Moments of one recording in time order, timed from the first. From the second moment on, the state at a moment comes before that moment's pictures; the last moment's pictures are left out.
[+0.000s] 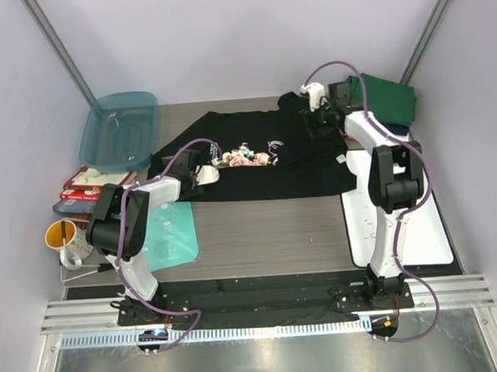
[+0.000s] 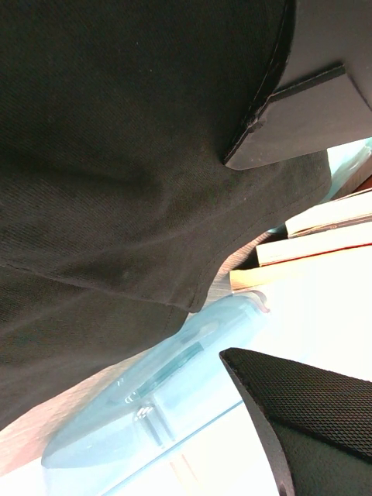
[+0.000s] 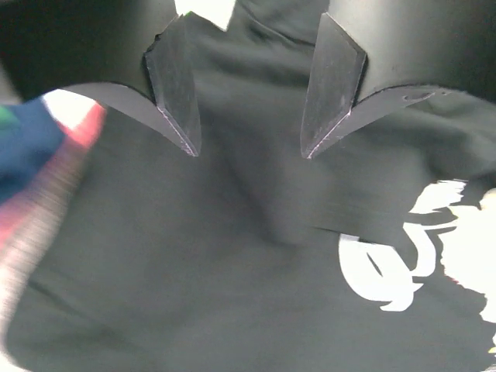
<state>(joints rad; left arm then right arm) -0.31 1.80 0.95 -0.04 -0.41 1.17 0.10 2.08 1.69 -0.39 -0.33 -0.38</state>
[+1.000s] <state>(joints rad) -0.31 1.80 0.94 -0.01 -0.41 1.16 0.31 2.26 1.80 -0.47 -0.31 -0.37</state>
